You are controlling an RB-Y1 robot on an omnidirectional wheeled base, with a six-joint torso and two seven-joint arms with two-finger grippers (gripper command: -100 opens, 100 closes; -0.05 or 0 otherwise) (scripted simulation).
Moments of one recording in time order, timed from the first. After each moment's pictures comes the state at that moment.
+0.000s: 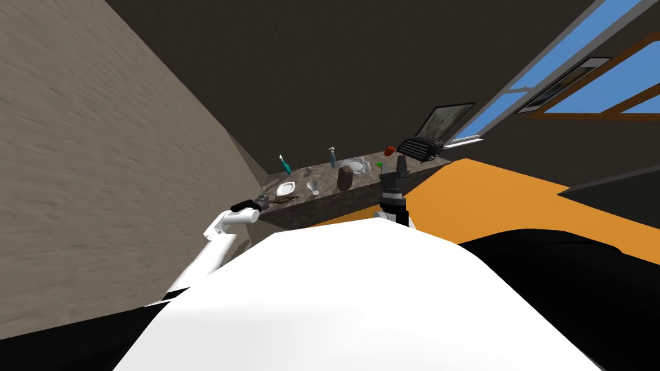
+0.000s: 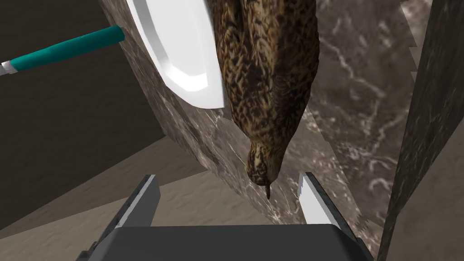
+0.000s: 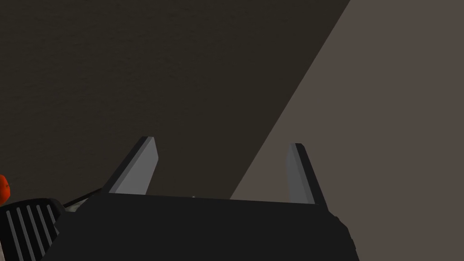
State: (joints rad) left arm 0.14 0.81 0.09 -1.67 0.45 0.68 0.13; right arm 0.53 -0.04 -0.05 -2.24 -0.06 -0.59 -0.01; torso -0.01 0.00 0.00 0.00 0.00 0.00
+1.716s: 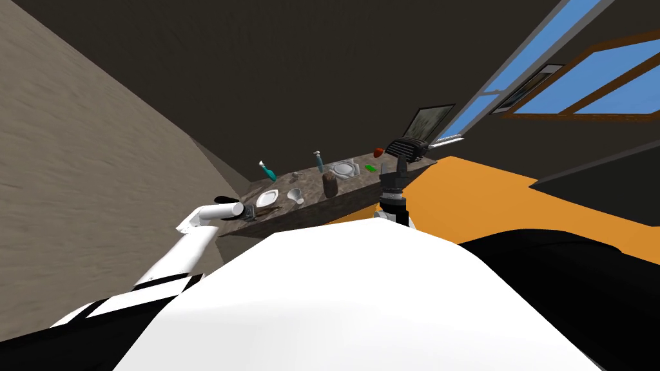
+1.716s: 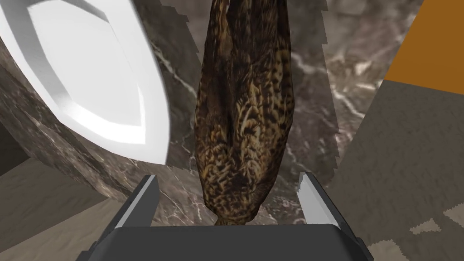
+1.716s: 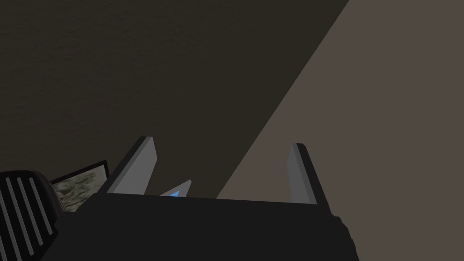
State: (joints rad) left arm 0.02 0.97 0.11 -1.45 0.66 1.18 0.21; right arm 0.53 -0.04 -0.05 -2.24 -0.06 -0.59 -0.01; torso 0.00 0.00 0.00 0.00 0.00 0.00
